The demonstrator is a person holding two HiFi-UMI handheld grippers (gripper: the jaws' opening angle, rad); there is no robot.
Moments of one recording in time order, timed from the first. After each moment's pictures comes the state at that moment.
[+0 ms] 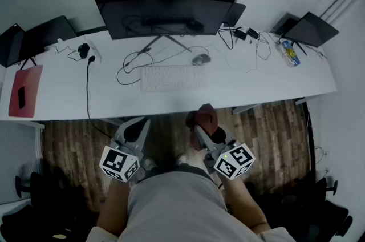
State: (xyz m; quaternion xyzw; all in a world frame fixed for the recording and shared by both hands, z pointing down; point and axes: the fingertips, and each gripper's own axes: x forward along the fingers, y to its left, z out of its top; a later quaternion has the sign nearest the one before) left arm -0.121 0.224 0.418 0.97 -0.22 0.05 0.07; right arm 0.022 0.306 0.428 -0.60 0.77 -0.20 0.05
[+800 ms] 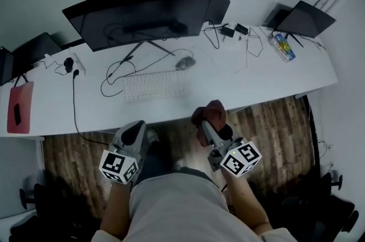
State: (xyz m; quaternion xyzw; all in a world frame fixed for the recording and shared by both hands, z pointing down) left arm -0.034 0.213 0.448 0.97 -0.22 0.08 0.10; right arm 0.149 0.309 0.432 -0.64 0.73 -0.20 0.10
